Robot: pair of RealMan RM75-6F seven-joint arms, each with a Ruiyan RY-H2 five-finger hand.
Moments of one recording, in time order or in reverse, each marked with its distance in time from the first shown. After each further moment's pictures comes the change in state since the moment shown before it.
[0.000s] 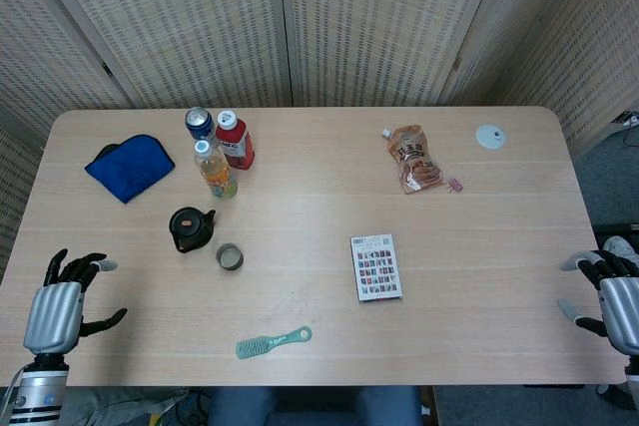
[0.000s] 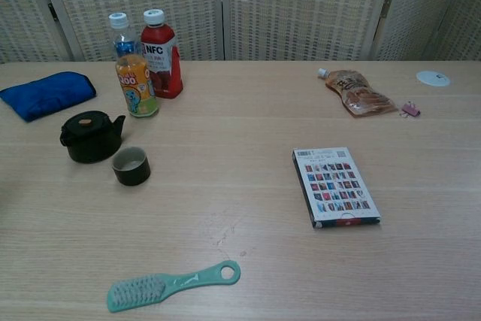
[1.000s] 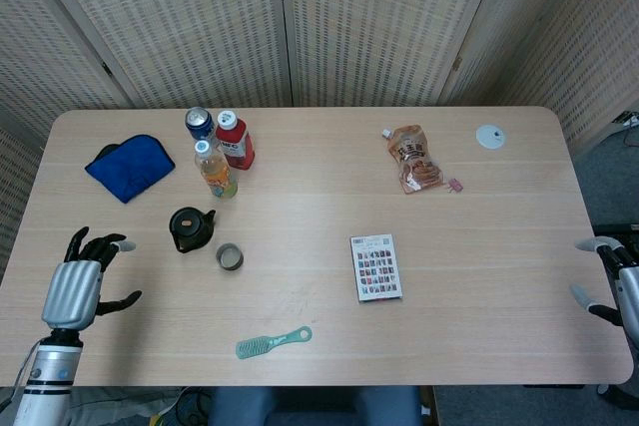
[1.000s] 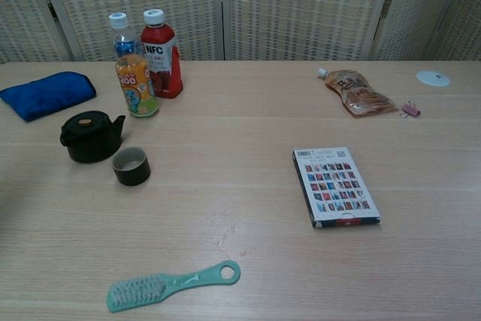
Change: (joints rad) left arm -0.107 0.000 -0.064 0.029 -0.024 -0.112 0.014; right arm 0.005 0.016 0.049 0.010 0.011 0.056 0.017
